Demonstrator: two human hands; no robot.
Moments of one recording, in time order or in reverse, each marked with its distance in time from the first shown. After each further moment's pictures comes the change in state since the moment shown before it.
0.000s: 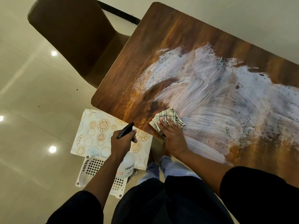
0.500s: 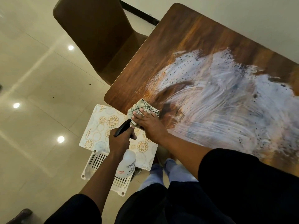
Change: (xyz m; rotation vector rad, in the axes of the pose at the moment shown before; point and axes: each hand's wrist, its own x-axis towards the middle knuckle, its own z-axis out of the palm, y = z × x) left_hand -0.005 0.014 -0.028 -0.162 0.137 0.038; right_hand 0.100 -0.083 0.017 -0.019 -0.205 -0.382
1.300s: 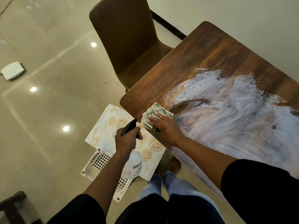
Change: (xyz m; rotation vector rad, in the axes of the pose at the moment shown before) left_hand 0.014 0.021 -0.004 -0.163 0.111 -0.103; right_hand 0.033 0.043 -0.023 0.044 -0.005 -0.120
